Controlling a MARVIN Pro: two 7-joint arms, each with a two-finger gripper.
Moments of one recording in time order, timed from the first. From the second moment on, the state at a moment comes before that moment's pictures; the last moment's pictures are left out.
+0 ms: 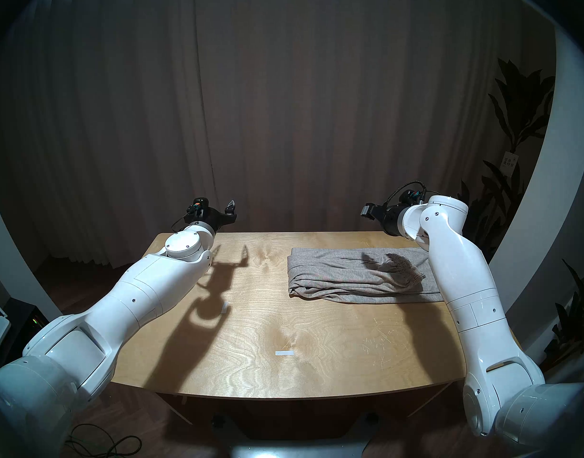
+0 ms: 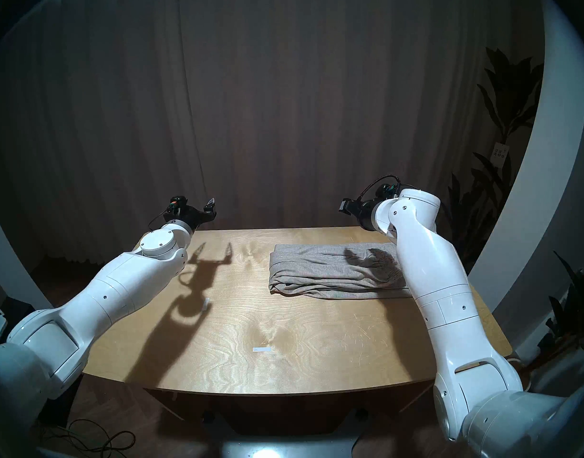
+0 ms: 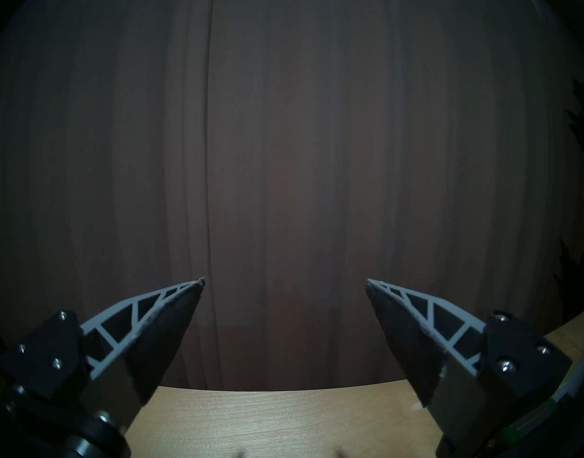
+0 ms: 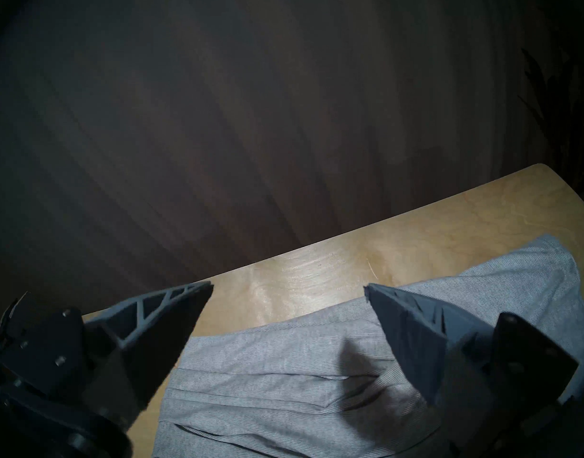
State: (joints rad) left arm 0.86 -1.02 -0.79 -1.06 -0.86 -0.16 0.23; right arm -1.09 -1.23 1.44 -1.52 1.01 0.82 -0.44
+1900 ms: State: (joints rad) left arm 0.98 -0.89 -0.81 -1.22 -1.04 -0.16 0.06; right arm -1.06 -1.08 1.18 -1.48 0.64 0.43 -0.26
